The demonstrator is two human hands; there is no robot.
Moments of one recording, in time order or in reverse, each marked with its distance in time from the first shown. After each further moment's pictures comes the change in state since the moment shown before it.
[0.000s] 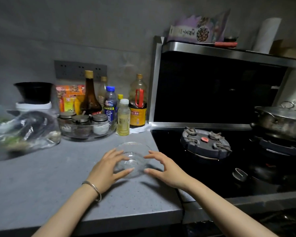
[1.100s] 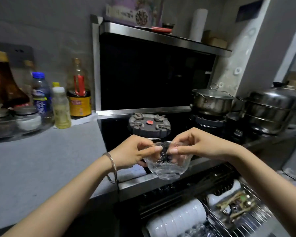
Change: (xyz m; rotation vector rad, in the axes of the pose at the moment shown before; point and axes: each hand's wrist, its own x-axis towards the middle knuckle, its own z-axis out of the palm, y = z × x) left_hand 0.047 0.215 0.062 -0.717 -0.548 0.251; right_hand -0.153 0.014 -0.195 0.211 -0.154 0.161
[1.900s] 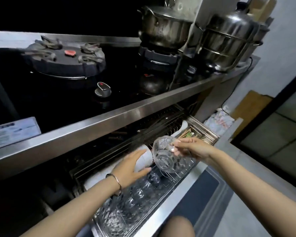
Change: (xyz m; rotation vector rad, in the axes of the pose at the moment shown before) left_hand 0.073 -0.174 0.278 0.187 -0.202 -0.113; right_hand -0.151 0.286 -0.004 0.567 0.431 0.786
